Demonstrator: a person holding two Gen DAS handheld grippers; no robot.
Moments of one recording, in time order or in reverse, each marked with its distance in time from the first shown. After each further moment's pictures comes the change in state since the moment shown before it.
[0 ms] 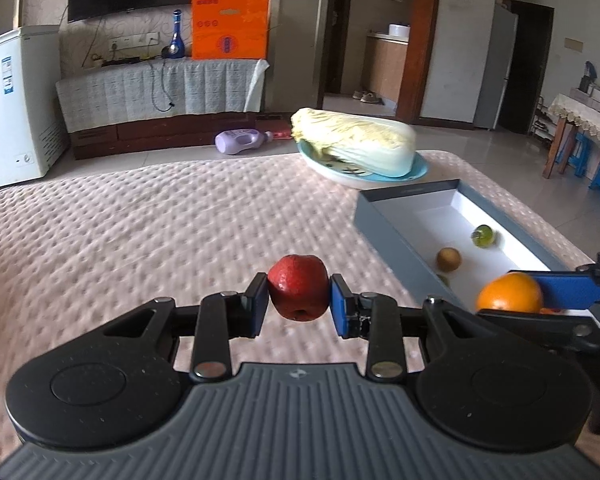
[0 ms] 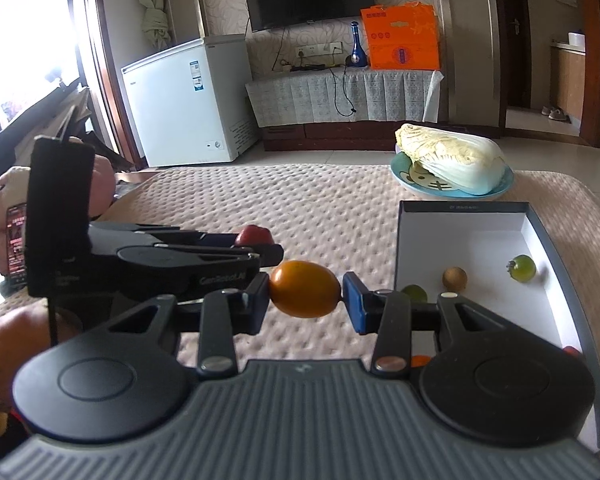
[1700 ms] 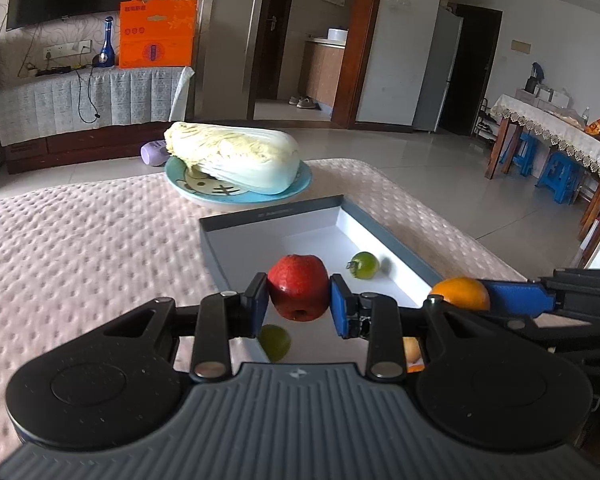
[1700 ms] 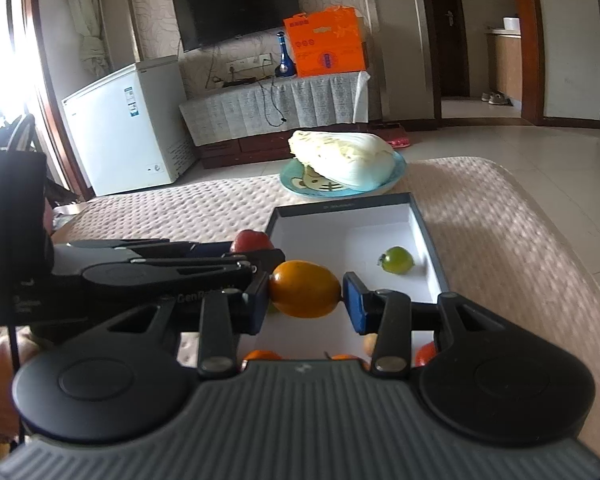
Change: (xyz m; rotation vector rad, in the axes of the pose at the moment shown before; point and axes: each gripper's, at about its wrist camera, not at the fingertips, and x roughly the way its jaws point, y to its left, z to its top) left arm 0.040 -0.108 0.022 0.033 -0.021 -0.184; right arm -0.031 -0.091 -0.008 0.117 -0.033 -0.145
